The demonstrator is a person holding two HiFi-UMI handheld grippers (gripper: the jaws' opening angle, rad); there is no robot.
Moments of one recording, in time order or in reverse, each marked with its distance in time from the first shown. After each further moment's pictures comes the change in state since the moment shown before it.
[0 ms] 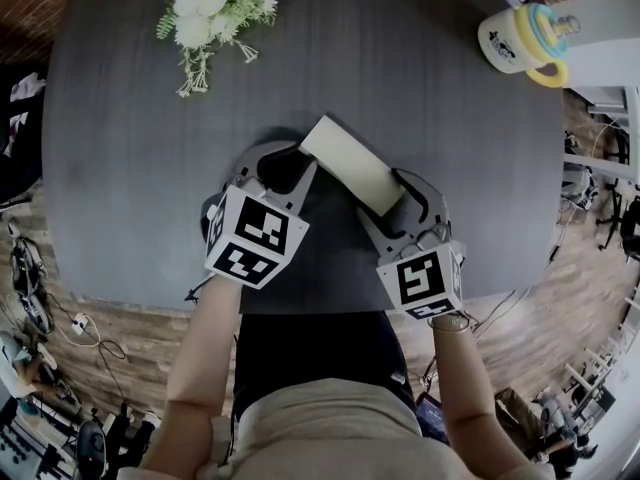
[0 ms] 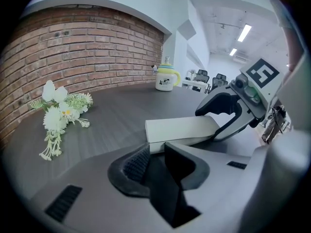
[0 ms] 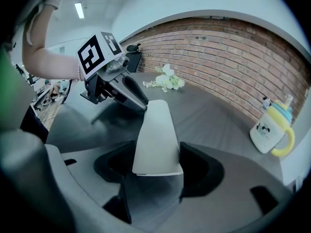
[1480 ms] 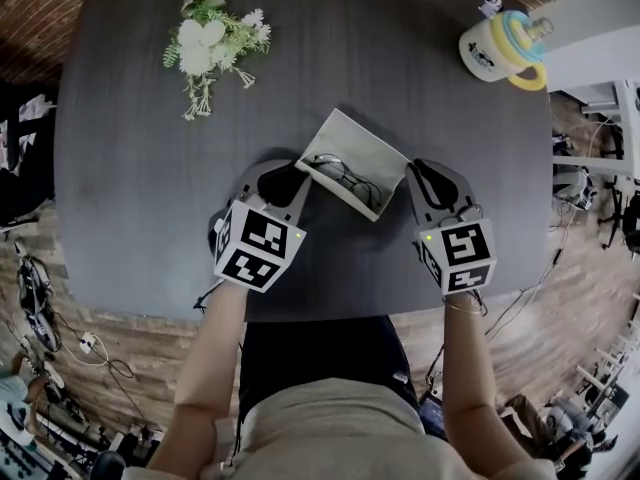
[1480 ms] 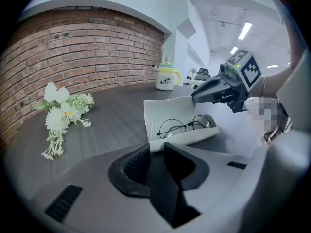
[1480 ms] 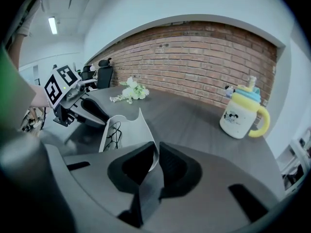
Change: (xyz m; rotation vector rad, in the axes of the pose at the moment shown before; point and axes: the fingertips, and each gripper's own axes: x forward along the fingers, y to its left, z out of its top) left arm -0.001 0.000 -0.004 0.007 0.008 0.017; right arm -0.025 -0.089 -0.008 0.243 -0.085 -0.174
